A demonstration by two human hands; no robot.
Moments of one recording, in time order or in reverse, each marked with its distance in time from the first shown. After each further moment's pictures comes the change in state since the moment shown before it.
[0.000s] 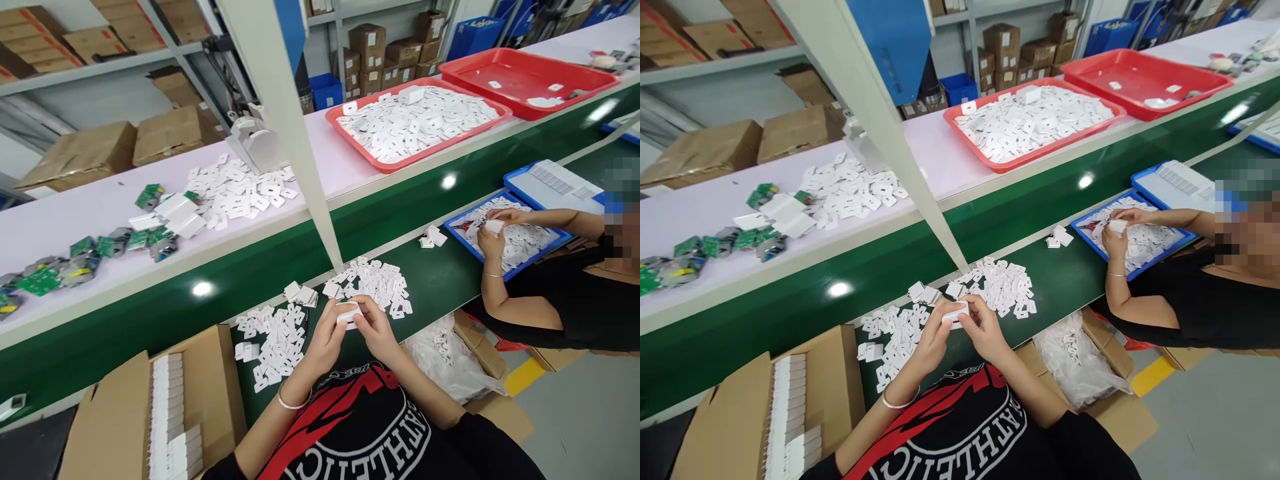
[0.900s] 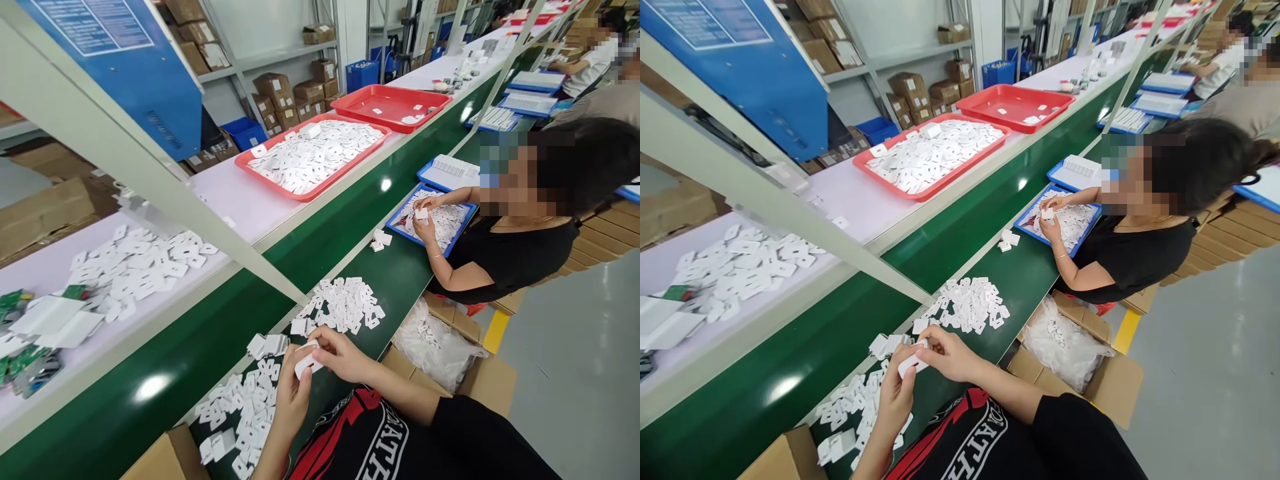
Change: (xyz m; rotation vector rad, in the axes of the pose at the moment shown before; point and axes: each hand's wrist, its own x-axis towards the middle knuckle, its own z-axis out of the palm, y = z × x) left_hand -0.015 -0.028 -0.002 0.013 0.015 0.031; right_hand -0.008 0.018 -0.002 0.073 -0.102 0.014
